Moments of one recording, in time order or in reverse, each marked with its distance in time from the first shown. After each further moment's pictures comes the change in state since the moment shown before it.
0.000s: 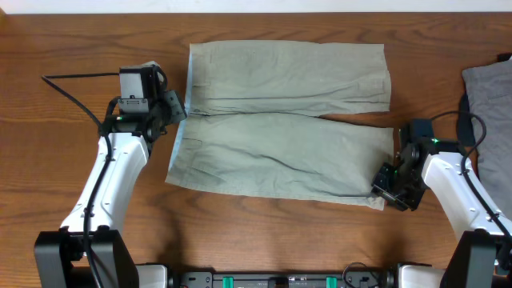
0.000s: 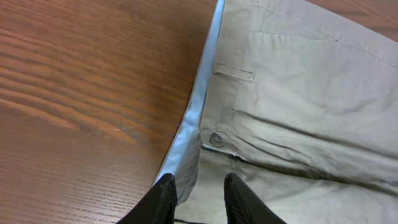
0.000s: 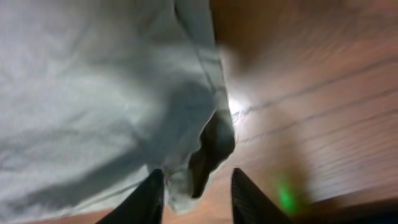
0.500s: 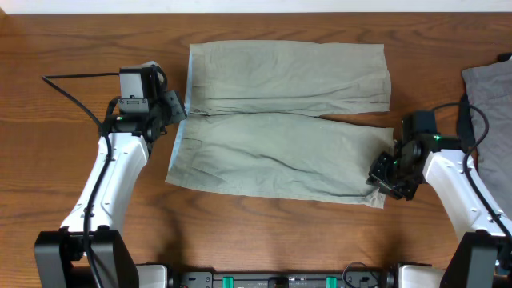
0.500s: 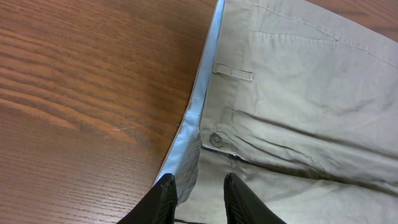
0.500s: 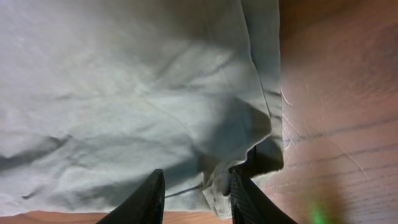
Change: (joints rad) left arm 0.000 0.000 0.000 0.000 0.000 0.000; right arm 0.000 0.000 0.029 0.070 -0.103 -0.010
